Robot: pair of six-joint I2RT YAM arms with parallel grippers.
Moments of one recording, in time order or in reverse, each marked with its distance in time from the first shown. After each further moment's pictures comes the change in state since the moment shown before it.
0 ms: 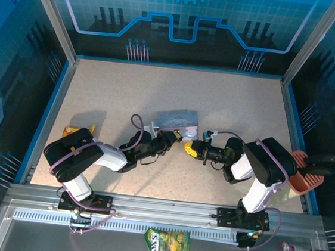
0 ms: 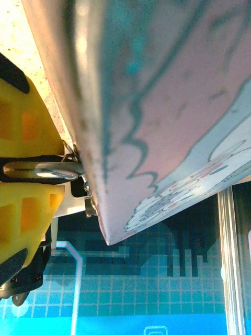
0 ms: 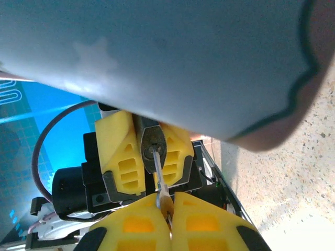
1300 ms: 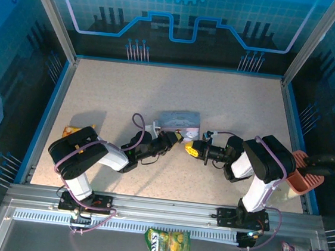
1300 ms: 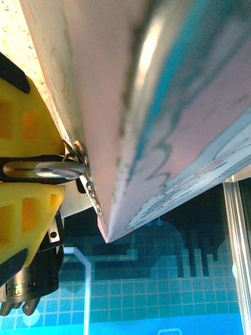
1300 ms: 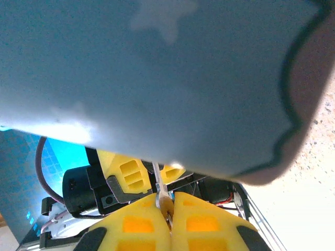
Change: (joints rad) left arm 0.003 0.045 0.000 0.060 0.024 0.061; right arm -0.027 0.028 0.018 0.001 -0.063 0.078
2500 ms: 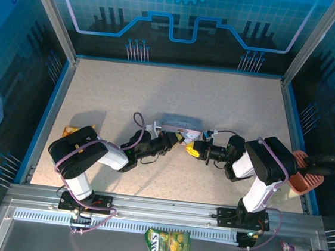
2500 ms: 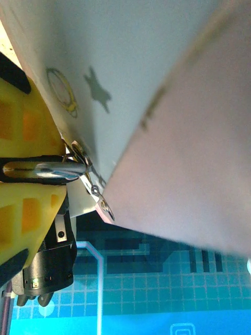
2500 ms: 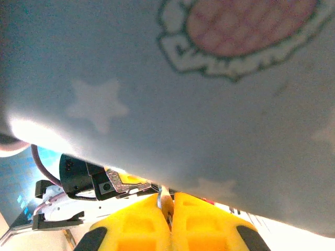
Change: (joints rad) left arm 0.014 0.003 0.000 0.017 0.069 0.000; right arm -0.020 -0.023 0.003 -0.027 -0.056 -0.067
